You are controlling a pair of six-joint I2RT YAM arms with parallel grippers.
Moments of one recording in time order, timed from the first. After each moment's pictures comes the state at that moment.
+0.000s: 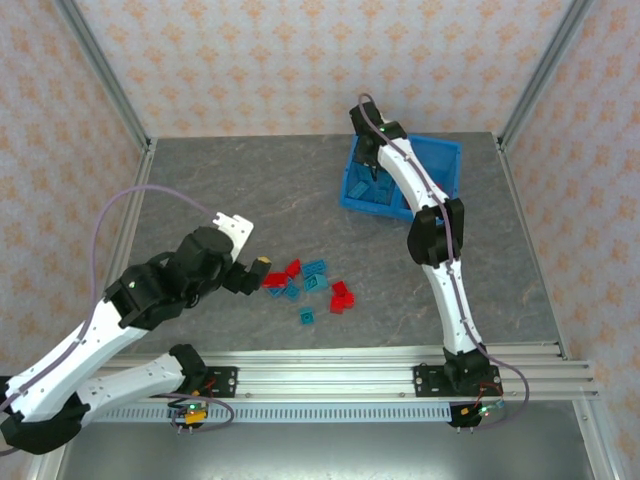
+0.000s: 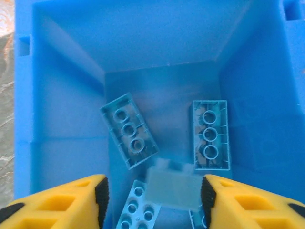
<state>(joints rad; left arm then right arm) -0.78 0.86 1.12 -1.02 -0.39 -0.16 0.37 2.49 2.52 -1.07 0.29 0.63</state>
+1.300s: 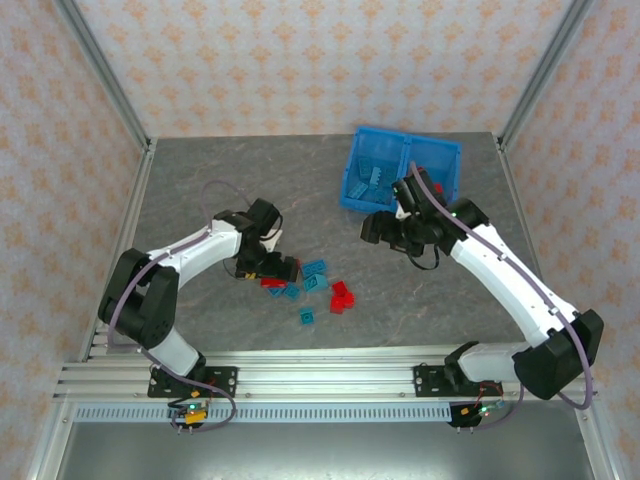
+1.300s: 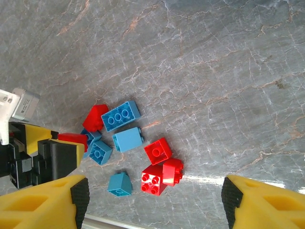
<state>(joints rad) -0.41 1.62 1.03 -0.86 0.21 -0.32 0.53 1.29 1.29 -1.02 -0.14 0.72</state>
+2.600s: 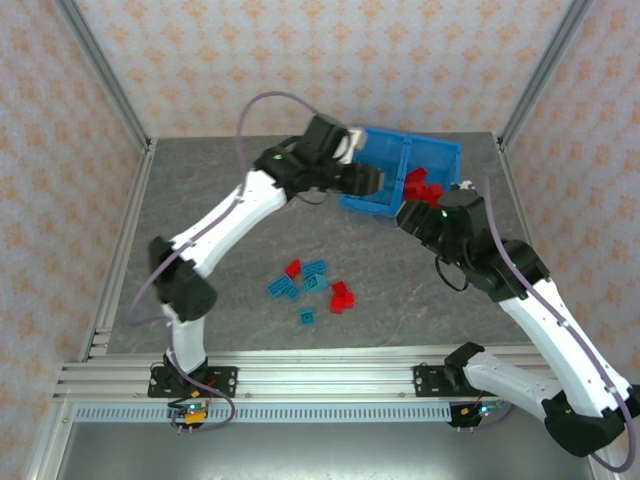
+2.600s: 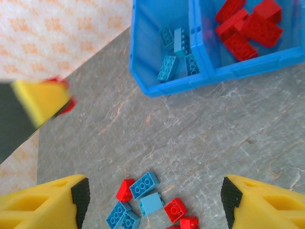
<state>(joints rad) -0.68 1.98 2.10 -0.81 0.23 -0.49 0.56 0.91 1.21 -0.93 0.21 0.92</state>
